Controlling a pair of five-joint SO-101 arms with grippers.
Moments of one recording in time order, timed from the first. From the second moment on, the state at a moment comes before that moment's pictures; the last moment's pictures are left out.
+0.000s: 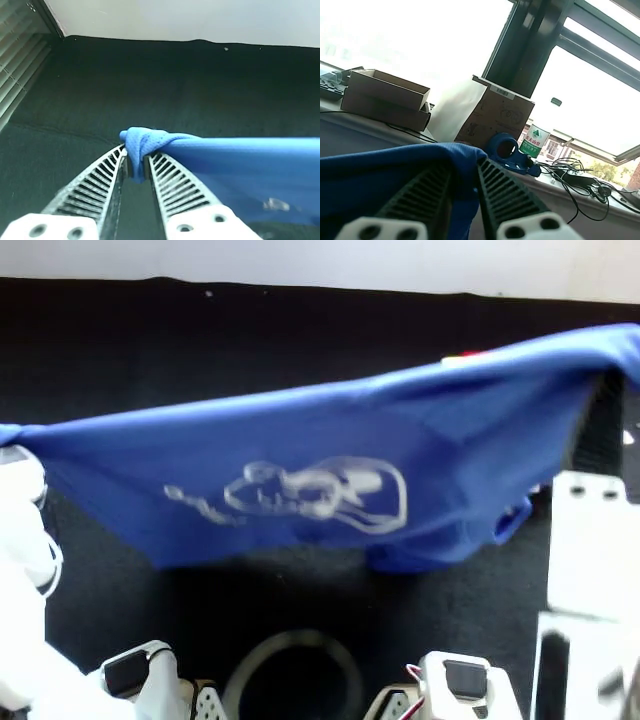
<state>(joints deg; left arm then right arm) -31.8 -41.7 -23.5 100.1 -13.6 1.6 -44.0 -41.6 75.3 24.0</state>
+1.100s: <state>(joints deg) -27.6 -8.4 -9.8 72.8 -13.5 -2.3 -2.8 -18.6 49.9 24.0</state>
